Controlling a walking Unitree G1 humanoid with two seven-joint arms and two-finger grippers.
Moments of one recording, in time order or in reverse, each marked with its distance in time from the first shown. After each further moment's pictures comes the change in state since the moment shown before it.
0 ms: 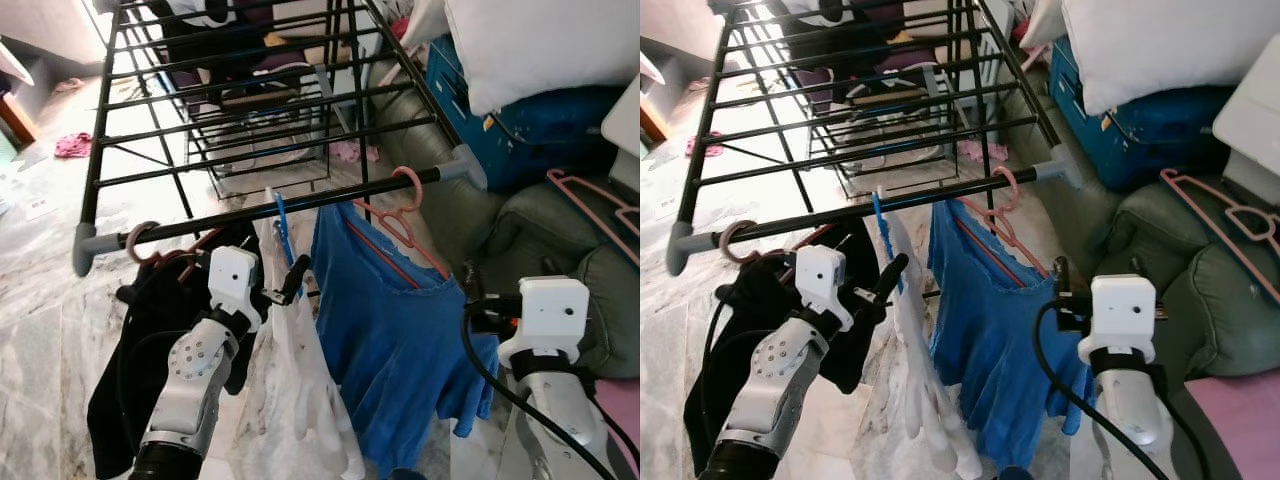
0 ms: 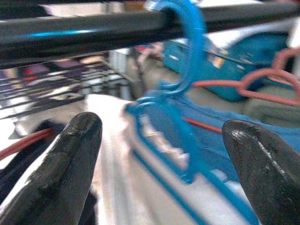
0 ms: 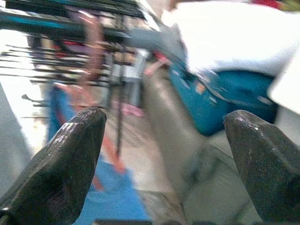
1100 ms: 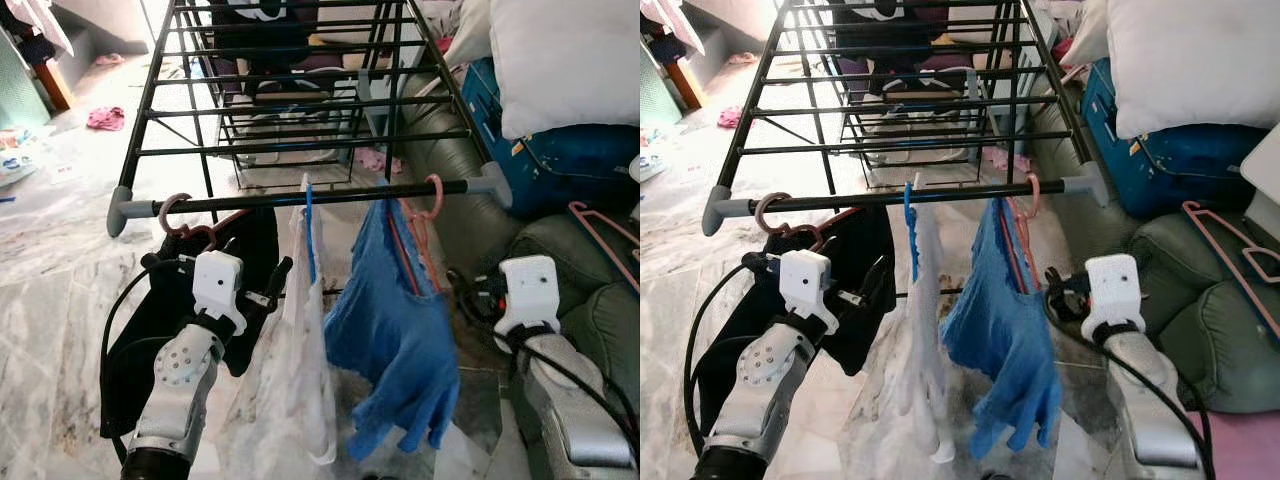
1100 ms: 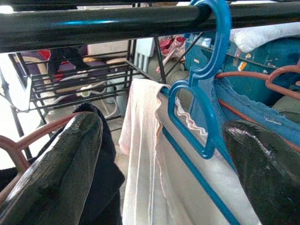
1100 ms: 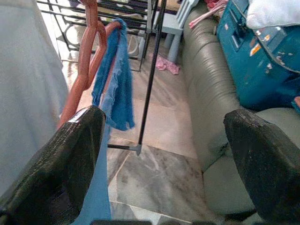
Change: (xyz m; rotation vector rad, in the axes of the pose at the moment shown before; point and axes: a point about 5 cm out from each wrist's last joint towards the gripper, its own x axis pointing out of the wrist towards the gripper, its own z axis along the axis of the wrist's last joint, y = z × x) left arm -0.006 0.005 -0.001 0.034 -0.003 -0.018; right arm 0.049 -0.030 -0.038 0.023 0.253 0.106
